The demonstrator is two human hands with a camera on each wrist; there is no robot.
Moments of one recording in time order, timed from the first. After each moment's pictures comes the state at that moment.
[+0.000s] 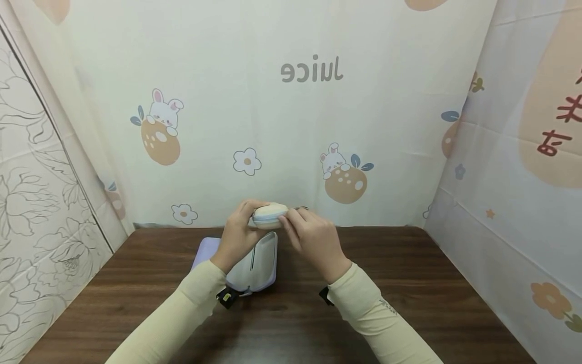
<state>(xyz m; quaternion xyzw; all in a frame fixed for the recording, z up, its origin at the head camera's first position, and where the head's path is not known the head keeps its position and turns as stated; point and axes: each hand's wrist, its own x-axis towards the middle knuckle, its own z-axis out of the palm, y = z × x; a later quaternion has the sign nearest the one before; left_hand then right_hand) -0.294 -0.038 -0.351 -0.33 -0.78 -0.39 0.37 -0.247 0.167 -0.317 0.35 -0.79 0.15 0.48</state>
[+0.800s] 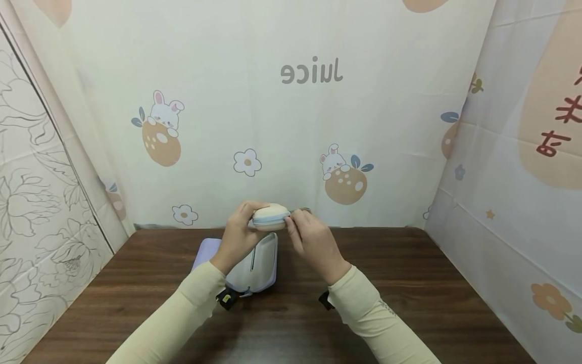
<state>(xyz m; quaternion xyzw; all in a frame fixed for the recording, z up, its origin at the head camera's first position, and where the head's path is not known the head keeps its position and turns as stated) -0.294 -0.038 -0.352 -0.34 -0.77 -0.41 0.36 -0.252 0.169 -0.329 0.37 -0.79 0.21 0.45</state>
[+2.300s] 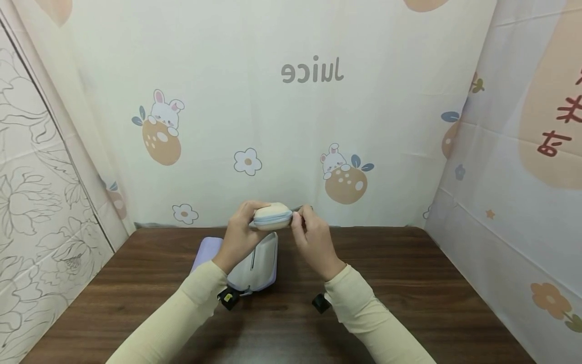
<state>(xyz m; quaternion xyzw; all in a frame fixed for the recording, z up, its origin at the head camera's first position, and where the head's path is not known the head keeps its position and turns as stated) -0.292 -0.034 -0.353 -0.35 -0.76 -0.43 0.35 -0.261 0.166 -0.338 0.32 -0.77 0.35 0.42</state>
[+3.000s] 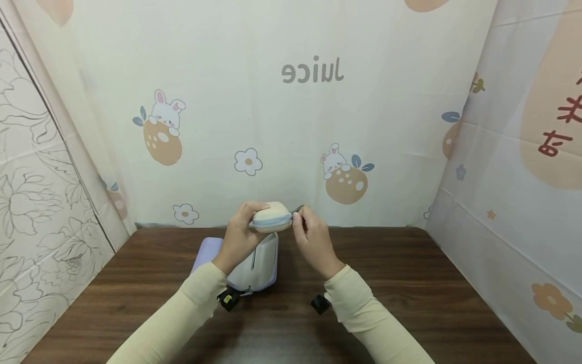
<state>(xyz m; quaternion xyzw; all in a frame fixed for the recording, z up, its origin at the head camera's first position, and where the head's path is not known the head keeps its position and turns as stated) -0.291 -0.036 -0.355 -0.34 -0.76 -0.43 0.35 -0.267 0.166 -0.344 0.28 -0.79 0.39 0.37</state>
